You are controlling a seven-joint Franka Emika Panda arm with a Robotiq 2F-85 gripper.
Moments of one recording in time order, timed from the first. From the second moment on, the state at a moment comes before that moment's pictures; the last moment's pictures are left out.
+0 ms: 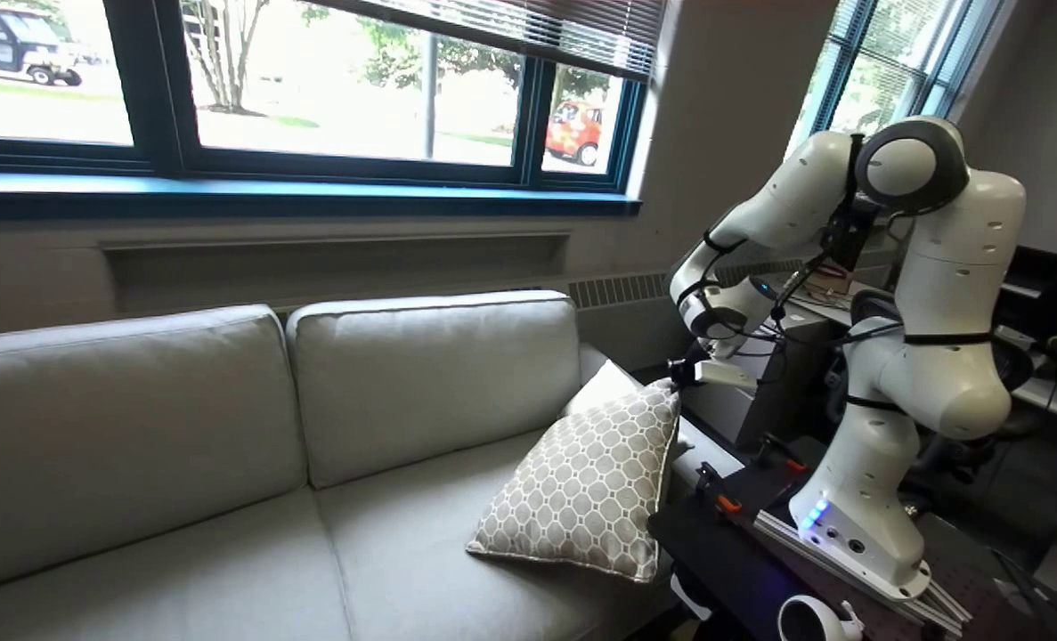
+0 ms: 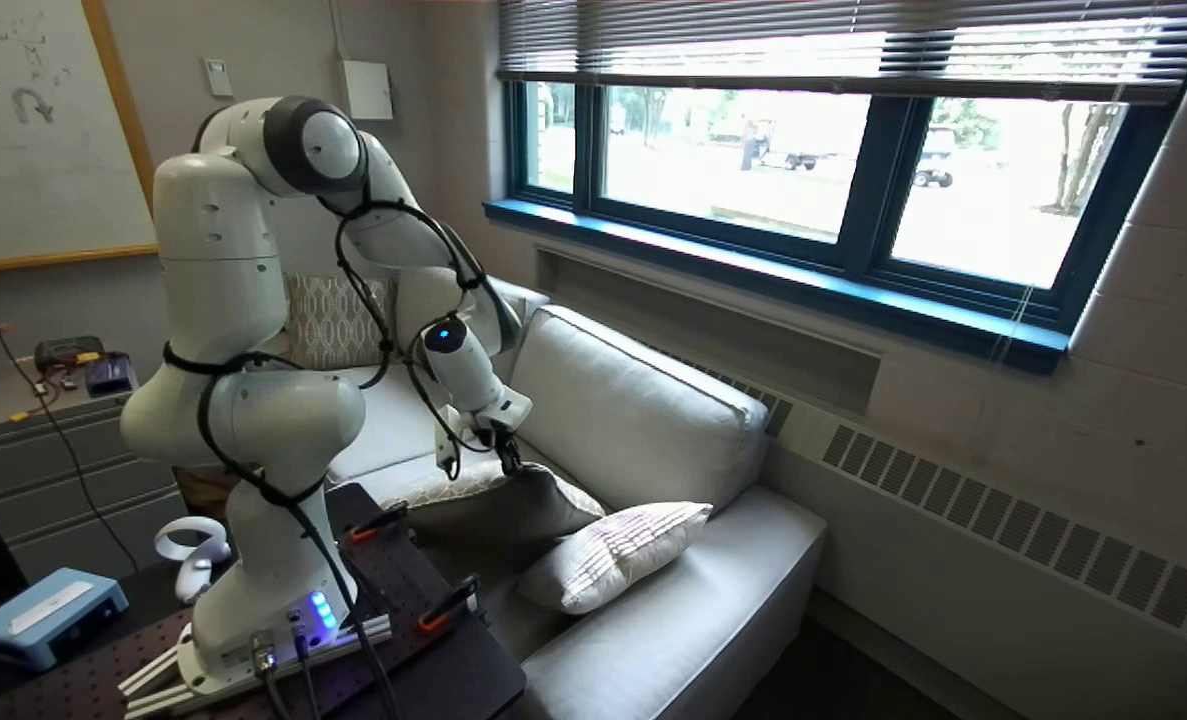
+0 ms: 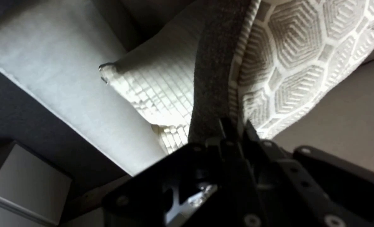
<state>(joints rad) 1.03 0.17 -0.75 -2.64 2.15 3.18 -1.35</state>
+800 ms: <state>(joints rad) 1.04 0.04 -0.70 -2.55 2.27 3.45 -1.68</state>
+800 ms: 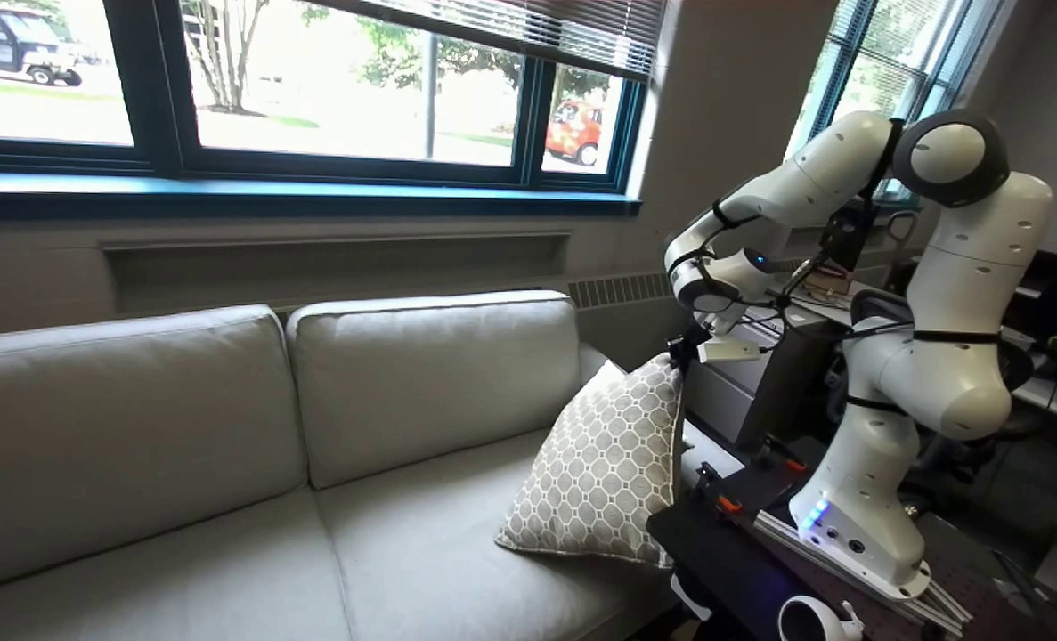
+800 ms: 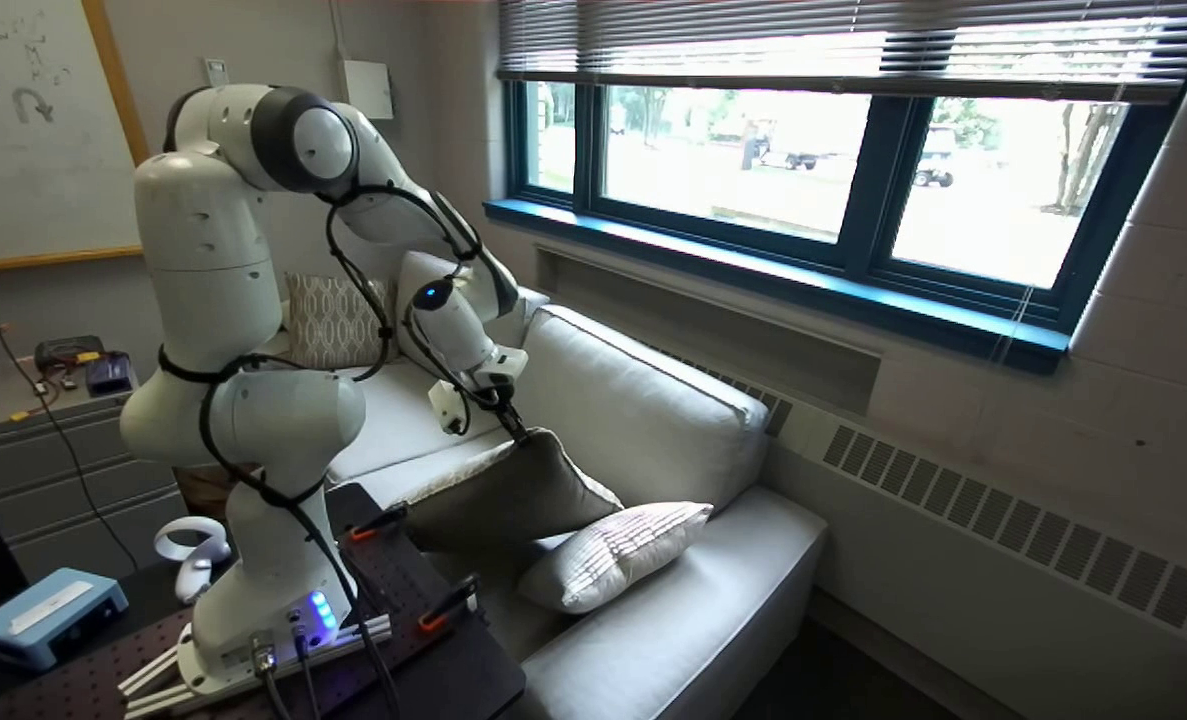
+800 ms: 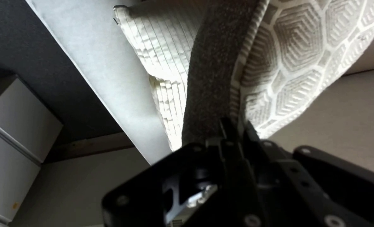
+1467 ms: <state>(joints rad) 0.79 0.08 -0.53 -2.52 2.61 3.45 -2.26</state>
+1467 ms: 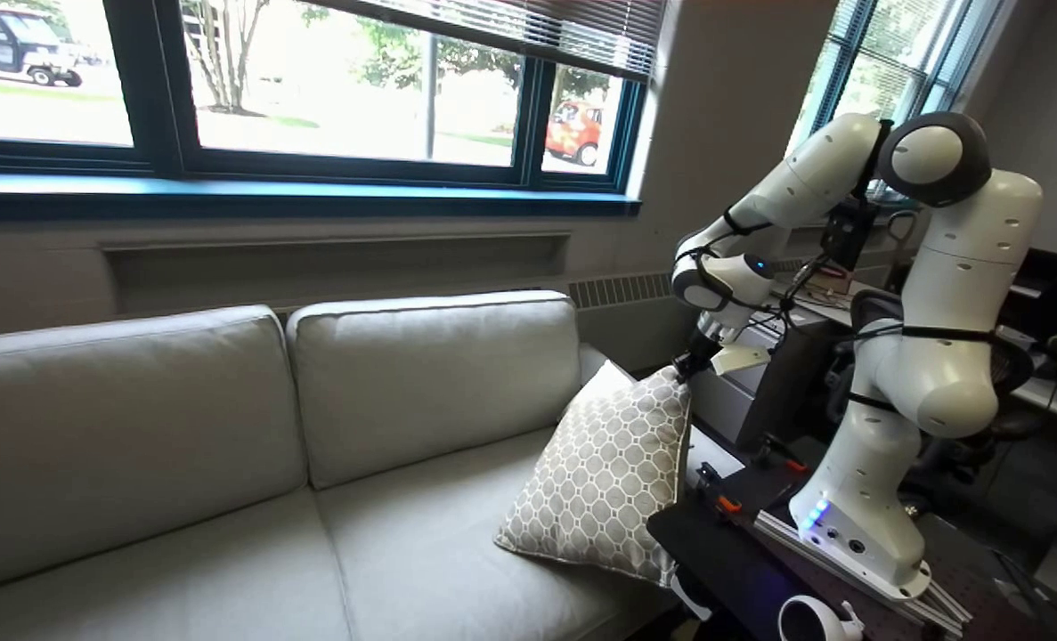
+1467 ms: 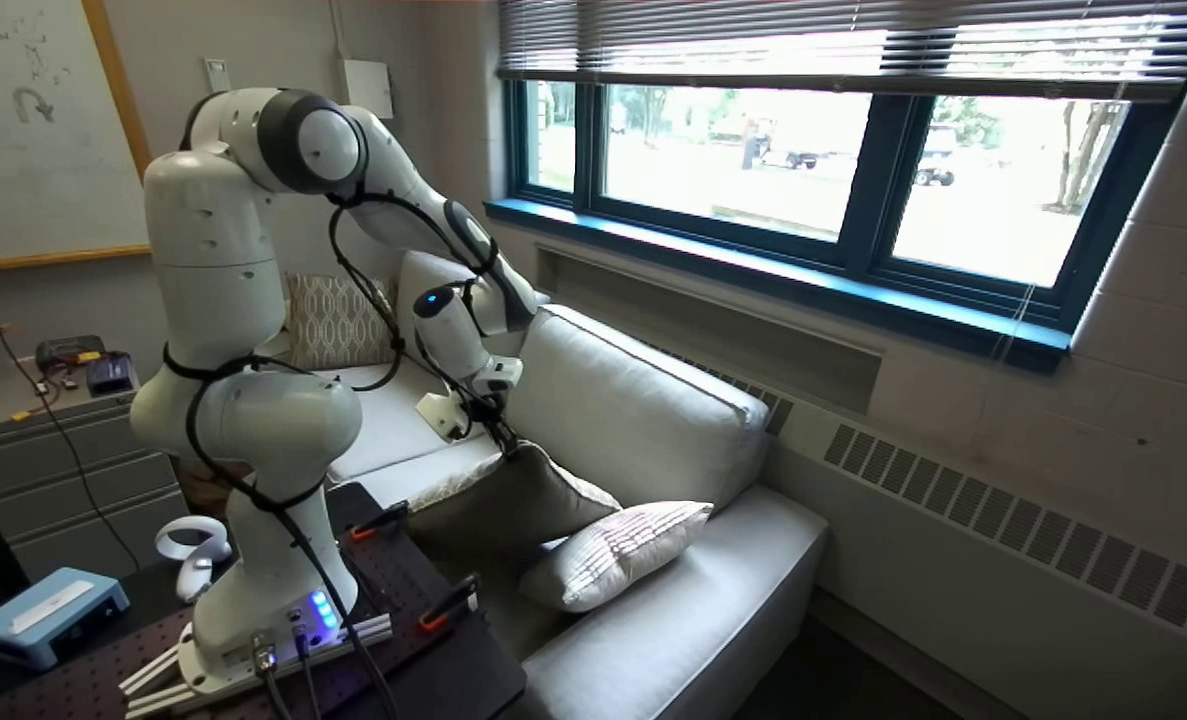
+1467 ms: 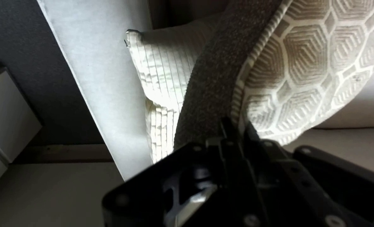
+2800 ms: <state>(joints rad) -0.16 0.44 0.28 -1.99 2.59 3.45 -2.39</state>
